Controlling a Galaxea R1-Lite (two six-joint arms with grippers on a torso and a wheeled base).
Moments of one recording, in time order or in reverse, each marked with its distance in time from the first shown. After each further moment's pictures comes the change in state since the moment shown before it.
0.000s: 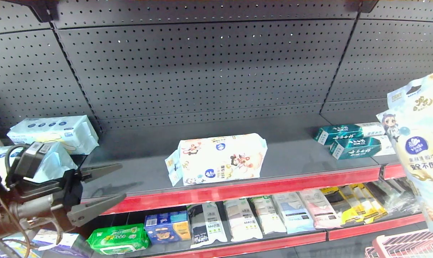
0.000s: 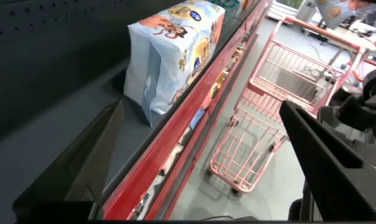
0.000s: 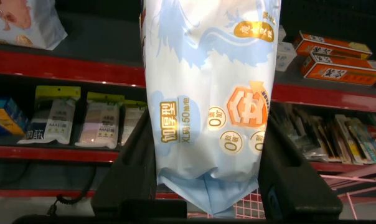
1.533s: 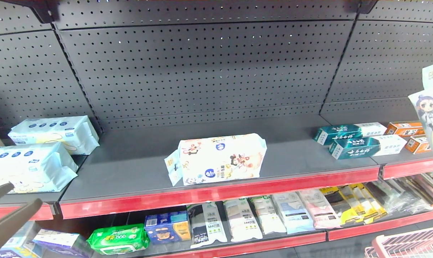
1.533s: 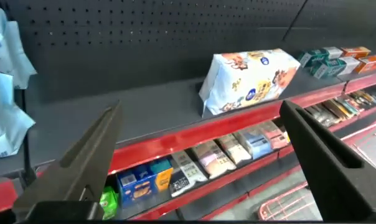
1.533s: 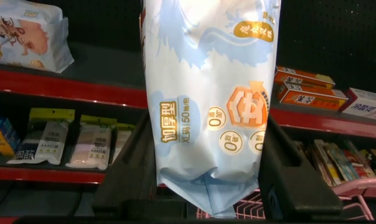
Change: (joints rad) left arm 0.296 -1.037 -0.180 1.211 0.333 -0.058; right arm 0.002 -0.143 -0.074 0.077 -0.002 -0.024
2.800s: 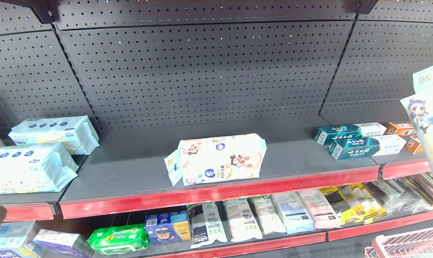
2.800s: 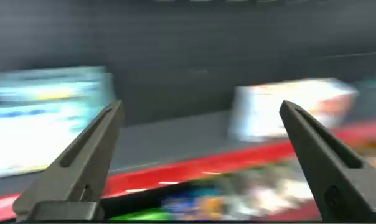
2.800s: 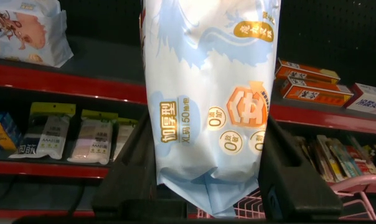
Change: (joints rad) left arm 0.427 -0.297 -0.105 0.118 -0.290 -0.129; right arm 0.004 0.031 0.004 -0.003 -0.003 -0.002
